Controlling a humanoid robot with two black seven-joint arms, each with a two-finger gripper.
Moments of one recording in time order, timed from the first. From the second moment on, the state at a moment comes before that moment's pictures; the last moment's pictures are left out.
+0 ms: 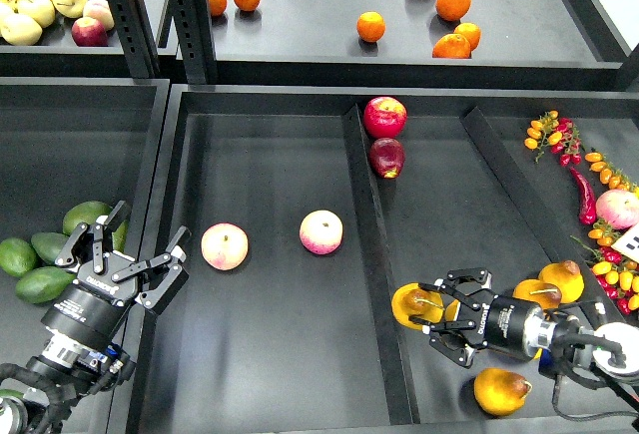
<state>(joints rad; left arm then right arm) 0.24 0.01 -1.41 -1.36 -0.40 -0.49 0.49 0.21 -0.59 0.72 1.11 0.23 0.30 -0.49</state>
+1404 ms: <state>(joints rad) 0.25 0.01 -1.40 -1.36 -0.40 -0.49 0.49 0.14 -0.58 0.71 1.00 0.20 0.31 -0.49</state>
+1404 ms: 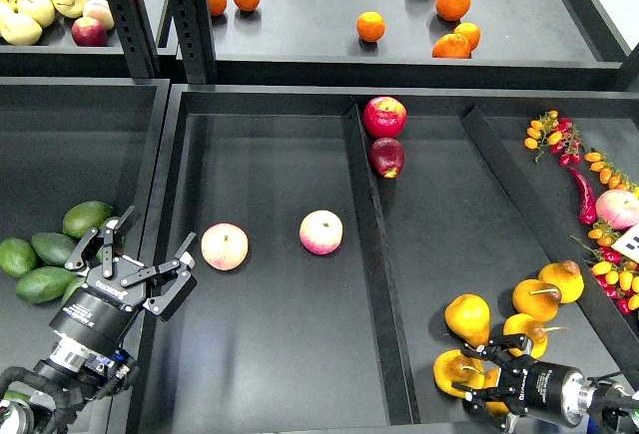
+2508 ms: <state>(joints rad) 0.26 0.01 -1.40 -1.36 -0.37 -0.49 0.49 0.27 -0.21 1.14 1.01 0.21 0.20 -0.49</state>
